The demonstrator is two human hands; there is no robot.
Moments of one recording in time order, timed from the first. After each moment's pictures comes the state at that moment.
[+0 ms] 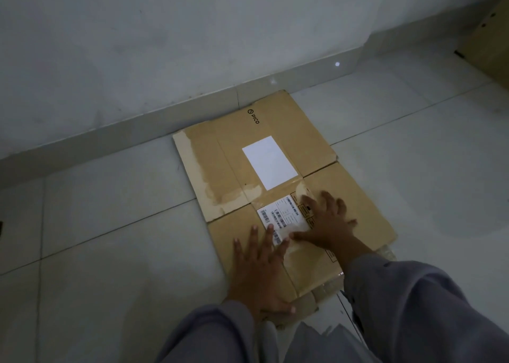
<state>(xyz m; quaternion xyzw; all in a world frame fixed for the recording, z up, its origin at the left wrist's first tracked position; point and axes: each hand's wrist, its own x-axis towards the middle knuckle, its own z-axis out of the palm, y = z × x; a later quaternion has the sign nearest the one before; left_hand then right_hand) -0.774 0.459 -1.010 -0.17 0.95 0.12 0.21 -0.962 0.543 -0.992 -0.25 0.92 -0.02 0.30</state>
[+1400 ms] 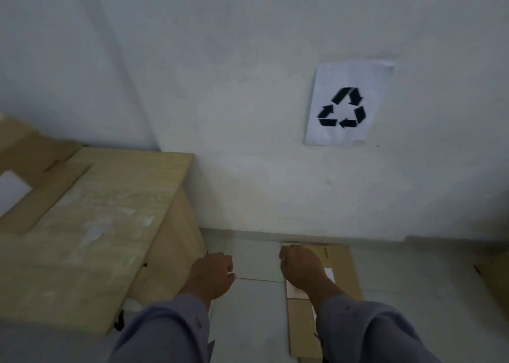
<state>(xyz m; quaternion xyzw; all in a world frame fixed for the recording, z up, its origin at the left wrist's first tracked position) -0.502 0.353 -0.261 -0.48 0.86 0.16 0.12 -0.722 0.425 -0.274 -0.60 0.78 -0.03 0.20</state>
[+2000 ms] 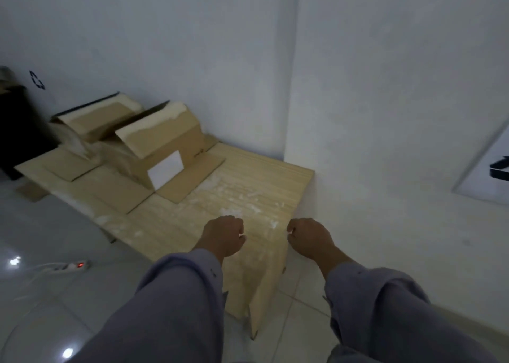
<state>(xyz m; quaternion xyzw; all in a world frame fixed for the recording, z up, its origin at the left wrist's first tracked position) -0.238 0.250 -0.182 -0.62 0.78 0.08 0.06 -0.462 0.252 -0.204 -0.72 0.66 -0.07 0.18</state>
